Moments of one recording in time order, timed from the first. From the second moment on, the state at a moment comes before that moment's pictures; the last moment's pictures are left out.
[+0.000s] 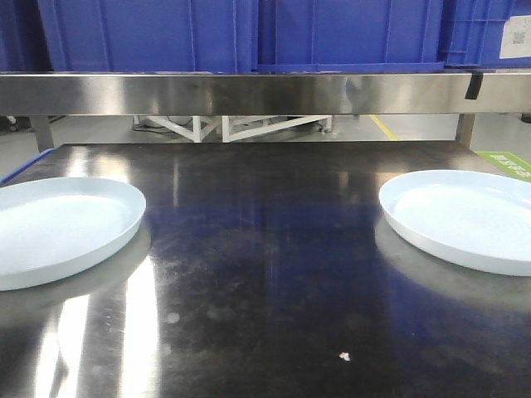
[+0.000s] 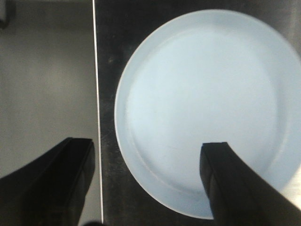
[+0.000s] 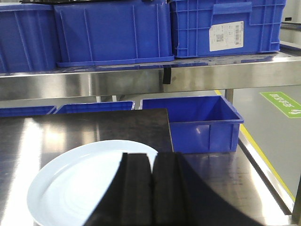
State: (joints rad) left arm -0.02 1.47 -1.11 -0.20 0.97 0.08; right arm -0.01 -0.01 0.03 0.17 0.01 -0.06
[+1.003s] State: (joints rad) left arm -0.02 1.71 -1.12 -0.19 0.90 0.10; right arm -0.01 -0.01 0.03 0.17 0.01 -0.06
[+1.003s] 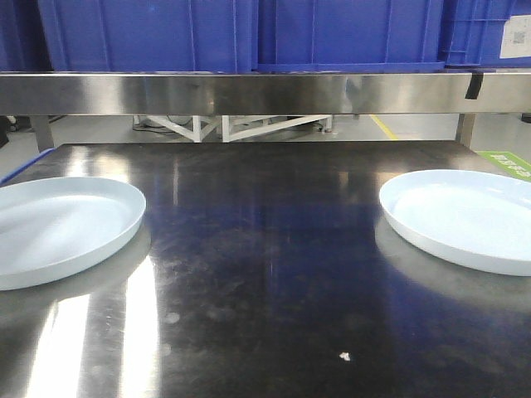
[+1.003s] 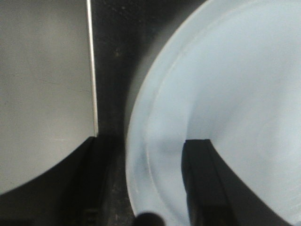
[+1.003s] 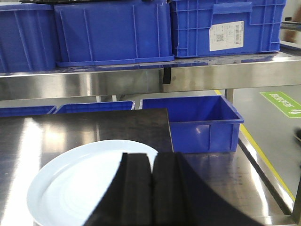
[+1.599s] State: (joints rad) left arm -0.02 1.72 -1.15 -0.20 0.92 0.10; right arm -0.01 -0.01 0.03 0.17 0.01 -0.06
